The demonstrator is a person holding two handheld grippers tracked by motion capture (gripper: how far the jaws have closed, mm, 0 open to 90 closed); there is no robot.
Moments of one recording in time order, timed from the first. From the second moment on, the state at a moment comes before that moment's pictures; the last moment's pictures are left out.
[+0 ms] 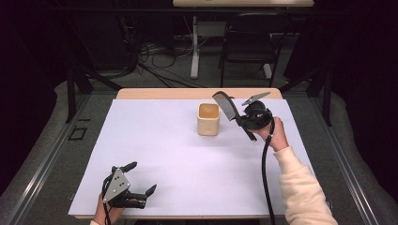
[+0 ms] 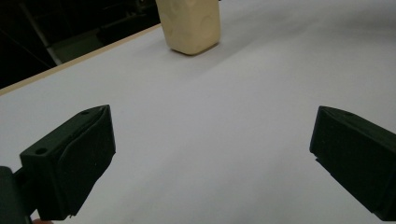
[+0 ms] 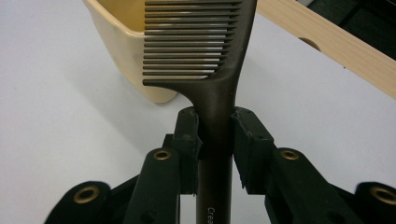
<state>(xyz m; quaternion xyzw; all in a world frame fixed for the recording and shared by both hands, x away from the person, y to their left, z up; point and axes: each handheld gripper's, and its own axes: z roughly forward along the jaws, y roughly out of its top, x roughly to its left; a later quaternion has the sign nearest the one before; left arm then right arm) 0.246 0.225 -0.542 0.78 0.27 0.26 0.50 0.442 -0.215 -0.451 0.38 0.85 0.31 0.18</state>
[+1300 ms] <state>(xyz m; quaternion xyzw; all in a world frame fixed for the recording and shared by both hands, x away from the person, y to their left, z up) 0.245 0.225 -0.542 0.78 0.27 0.26 0.50 0.454 -0.197 -0.445 0.38 0.84 0.33 0.19</state>
